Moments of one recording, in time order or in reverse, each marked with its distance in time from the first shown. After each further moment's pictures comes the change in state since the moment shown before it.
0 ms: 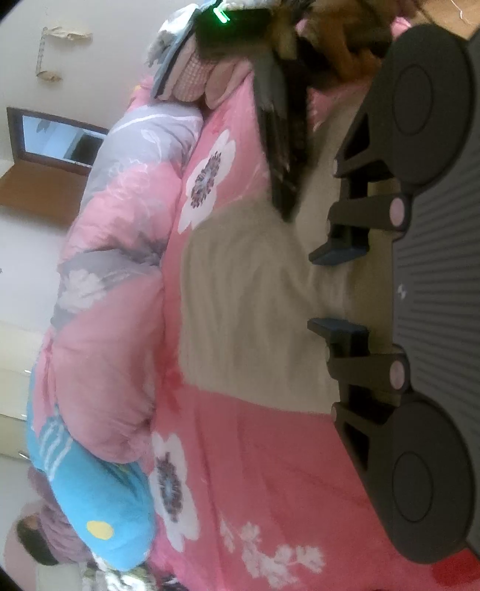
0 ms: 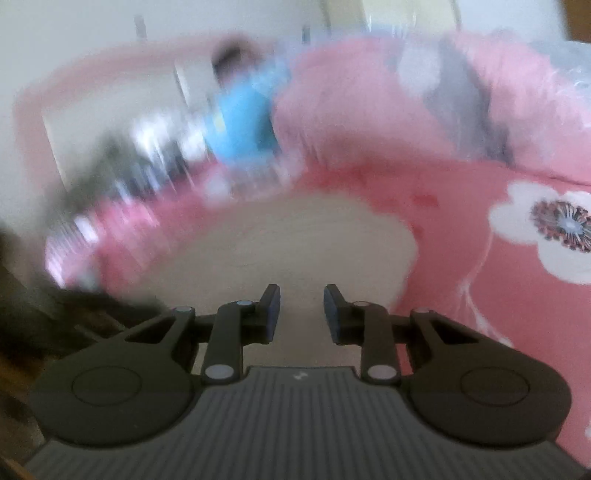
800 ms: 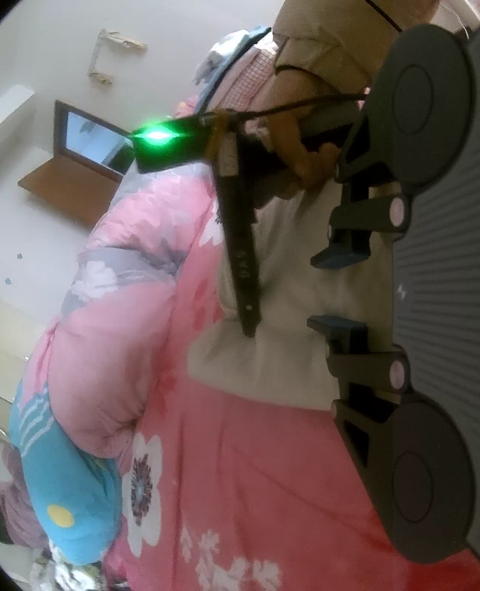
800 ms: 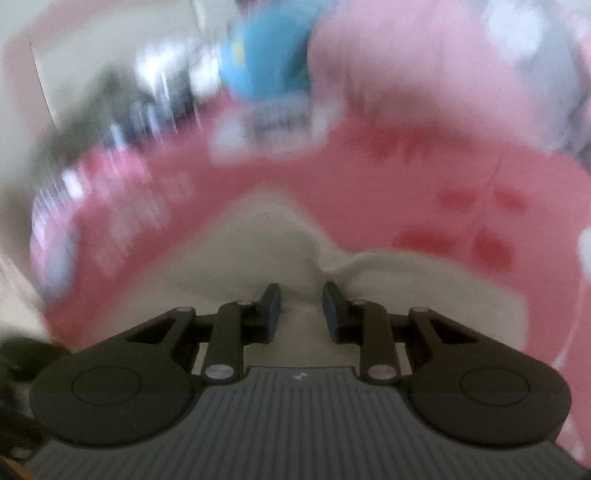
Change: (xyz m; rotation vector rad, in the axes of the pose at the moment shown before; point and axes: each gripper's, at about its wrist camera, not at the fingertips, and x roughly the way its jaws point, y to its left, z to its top) left arm -0.007 0.035 -0.012 -0.153 -0.057 -0.148; right arm 0.104 0.041 0.069 -0.106 0.158 0.056
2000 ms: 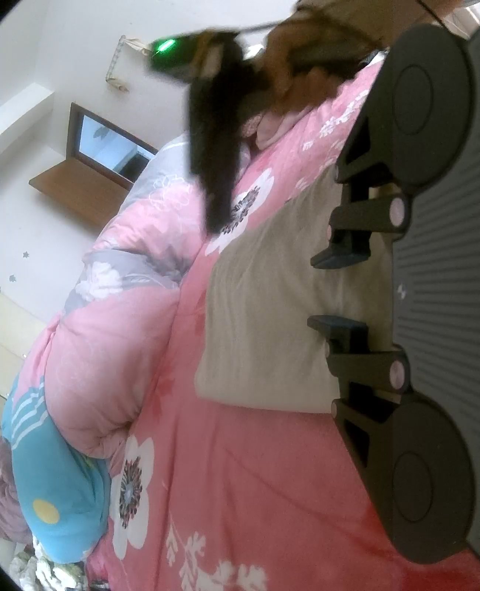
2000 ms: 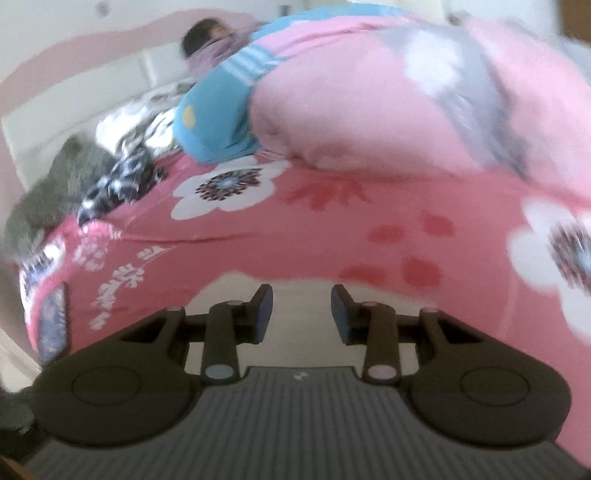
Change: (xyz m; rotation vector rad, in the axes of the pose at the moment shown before) left arm -0.003 0.010 -0.002 -0.046 -0.003 -0.051; right arm -0.091 -0.026 0.000 0.243 -0.152 -0.098
